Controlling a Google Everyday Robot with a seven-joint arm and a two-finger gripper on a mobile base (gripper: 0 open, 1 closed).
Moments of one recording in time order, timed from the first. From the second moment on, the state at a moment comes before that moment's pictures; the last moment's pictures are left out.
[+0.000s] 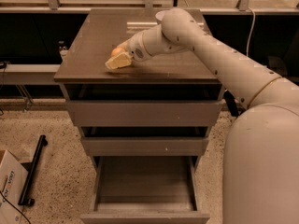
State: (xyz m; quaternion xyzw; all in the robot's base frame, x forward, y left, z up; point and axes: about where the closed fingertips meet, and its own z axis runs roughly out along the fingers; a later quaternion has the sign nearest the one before) arm 0.757 0.100 0.844 -0.52 0.69 0.26 0.43
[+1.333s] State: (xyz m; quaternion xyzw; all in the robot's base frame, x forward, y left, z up) arm 0.603 0.019 0.873 -0.54 0.67 0.26 0.43
